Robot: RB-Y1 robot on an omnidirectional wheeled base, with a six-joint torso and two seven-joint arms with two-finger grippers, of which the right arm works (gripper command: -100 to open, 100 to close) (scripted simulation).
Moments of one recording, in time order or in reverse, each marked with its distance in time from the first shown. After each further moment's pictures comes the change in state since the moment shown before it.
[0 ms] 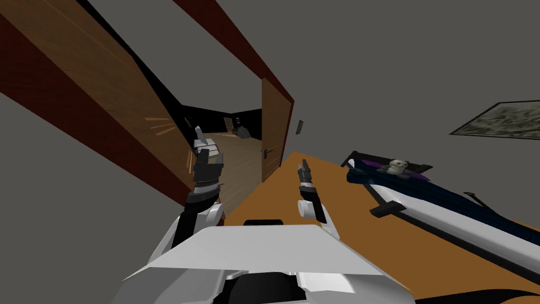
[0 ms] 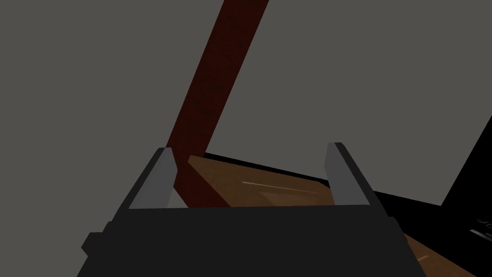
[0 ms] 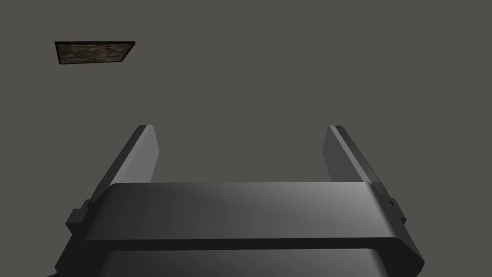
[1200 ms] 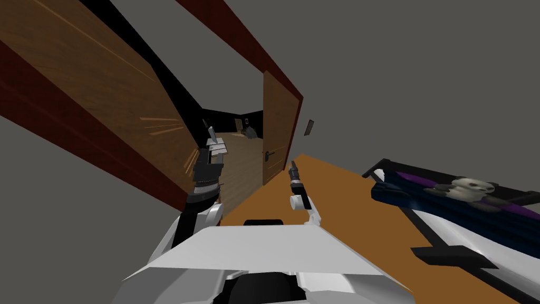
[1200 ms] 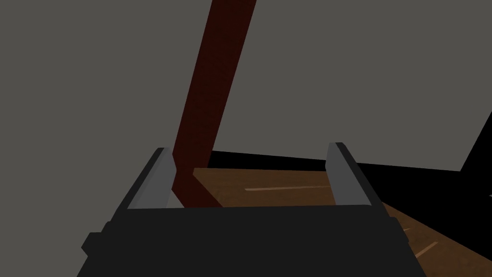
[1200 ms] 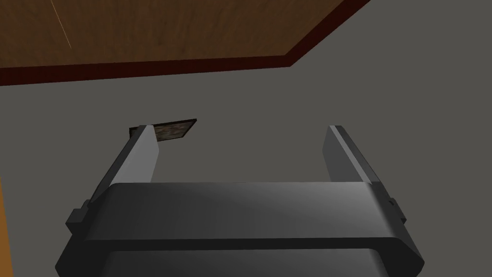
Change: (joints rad) arm -0.164 -0.040 0.078 0.278 -0.073 -0.008 0.009
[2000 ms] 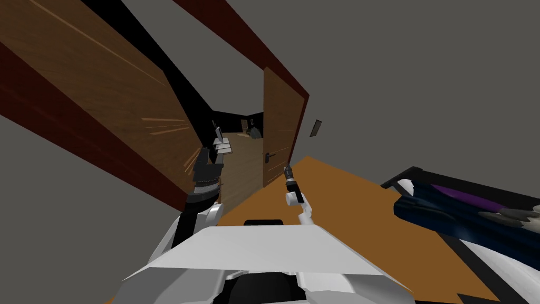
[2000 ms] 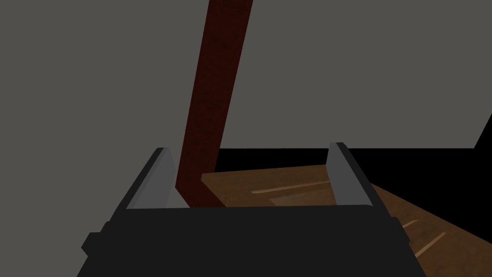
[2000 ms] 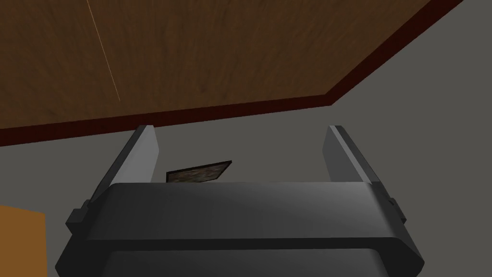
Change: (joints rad) arm -0.125 -0.012 0.045 0.206 -0.049 -0.010 0.004
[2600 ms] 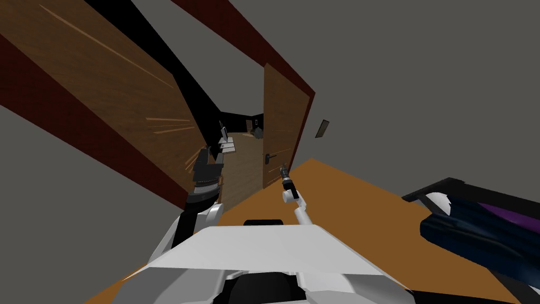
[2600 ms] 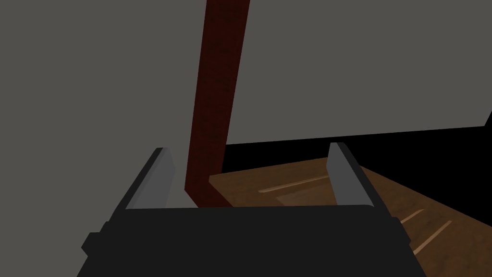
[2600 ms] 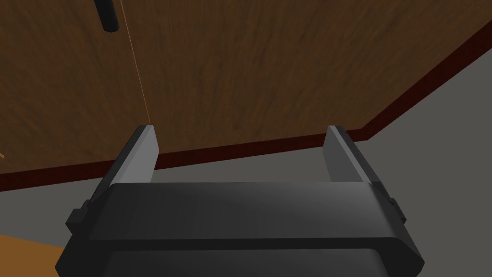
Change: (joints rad) arm -0.102 -0.001 0.040 0.165 -0.042 -0.001 0.005
